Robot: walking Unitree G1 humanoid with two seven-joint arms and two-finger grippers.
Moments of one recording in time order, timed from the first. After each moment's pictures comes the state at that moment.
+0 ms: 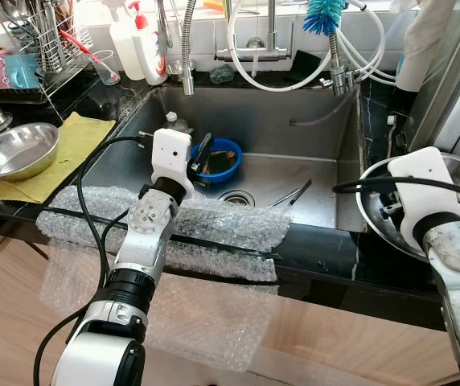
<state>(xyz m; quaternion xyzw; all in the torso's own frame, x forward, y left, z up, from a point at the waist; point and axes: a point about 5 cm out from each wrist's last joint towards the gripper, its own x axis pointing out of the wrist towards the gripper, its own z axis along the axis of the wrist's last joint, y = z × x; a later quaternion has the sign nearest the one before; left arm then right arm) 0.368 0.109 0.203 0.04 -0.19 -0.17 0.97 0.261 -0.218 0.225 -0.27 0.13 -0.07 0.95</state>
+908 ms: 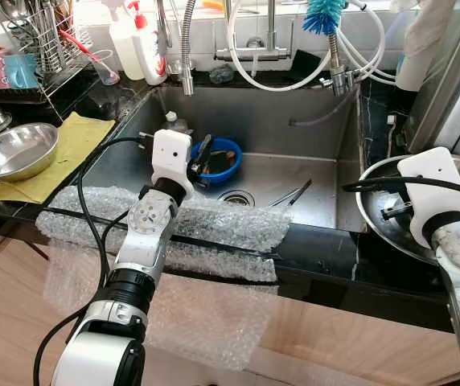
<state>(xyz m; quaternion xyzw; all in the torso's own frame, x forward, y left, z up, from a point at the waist) 0.369 0.109 0.202 0.04 -0.19 -0.17 0.97 0.264 -0.225 0.231 -0.27 0.12 -0.09 0.95</state>
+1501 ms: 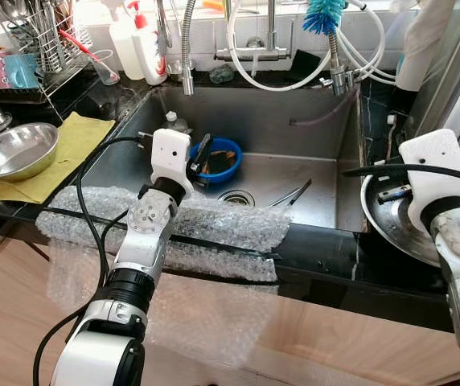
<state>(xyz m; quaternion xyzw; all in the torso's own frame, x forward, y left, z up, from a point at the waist) 0.370 0.110 0.202 0.03 -0.19 -0.16 0.97 0.272 -0.206 0.260 -0.27 0.04 -0.06 0.96</state>
